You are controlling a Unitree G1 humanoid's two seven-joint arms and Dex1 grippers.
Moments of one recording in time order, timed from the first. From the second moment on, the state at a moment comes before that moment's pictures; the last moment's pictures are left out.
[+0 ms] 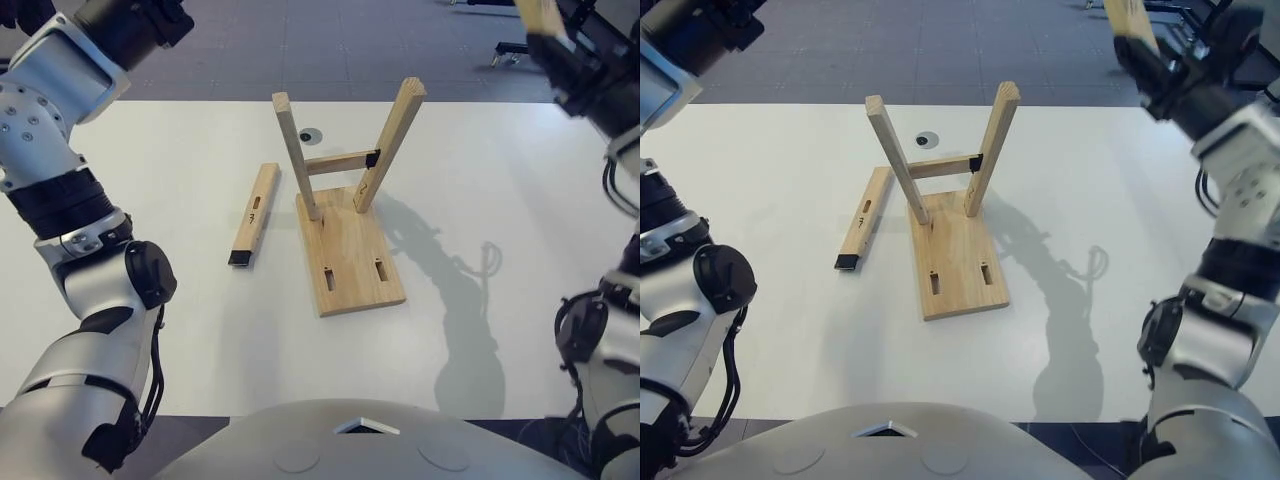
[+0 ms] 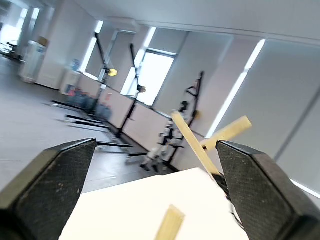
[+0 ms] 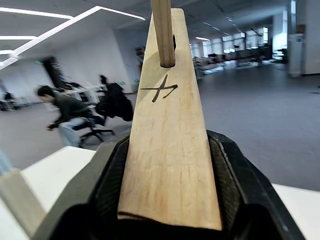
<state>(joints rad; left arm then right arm) -0.99 0.40 0.47 0.09 -0.98 1.12 -0.37 -0.76 -0.71 -0.42 0.15 0.79 0.83 0.64</state>
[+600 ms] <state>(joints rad) -1.04 0.33 0.47 0.18 -1.32 1.12 -0.56 -0.97 -0.54 -0.42 0.17 1.27 1.33 0.77</state>
